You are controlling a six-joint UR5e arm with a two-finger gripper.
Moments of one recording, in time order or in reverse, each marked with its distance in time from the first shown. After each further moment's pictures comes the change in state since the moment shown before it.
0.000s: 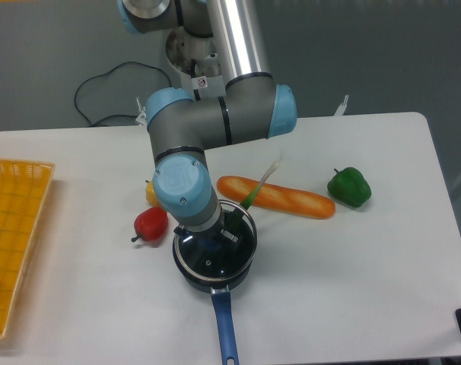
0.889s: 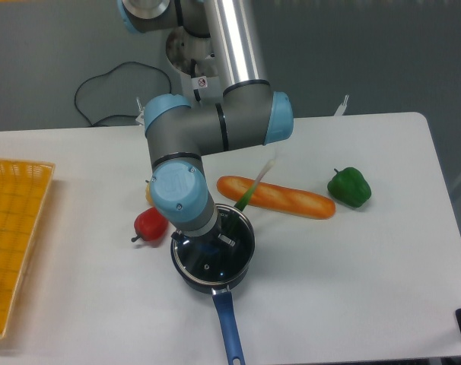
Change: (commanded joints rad) arm -0.011 -0.017 0.000 0.023 0.000 -0.023
